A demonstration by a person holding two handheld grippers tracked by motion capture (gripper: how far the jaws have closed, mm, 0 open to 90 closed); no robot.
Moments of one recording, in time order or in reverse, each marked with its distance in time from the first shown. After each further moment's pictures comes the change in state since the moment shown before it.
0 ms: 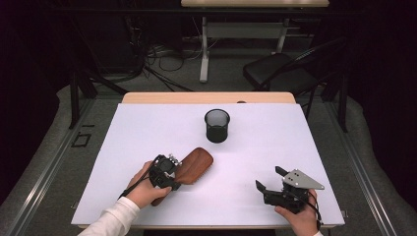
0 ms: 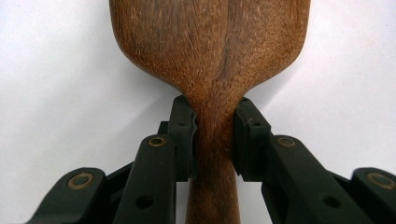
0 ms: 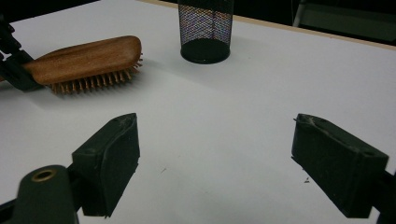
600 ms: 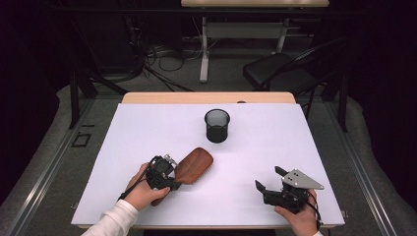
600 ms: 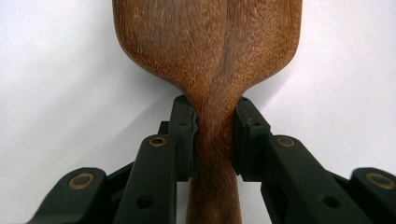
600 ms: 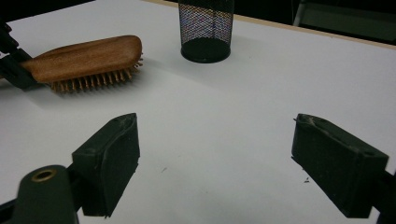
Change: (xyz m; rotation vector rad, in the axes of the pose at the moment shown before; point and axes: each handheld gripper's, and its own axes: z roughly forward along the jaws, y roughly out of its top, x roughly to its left) left arm 0.004 -0.009 -0.001 -0.075 -0.041 -0.014; right arm 0.000 0.000 0.001 -0.002 -0.001 0.001
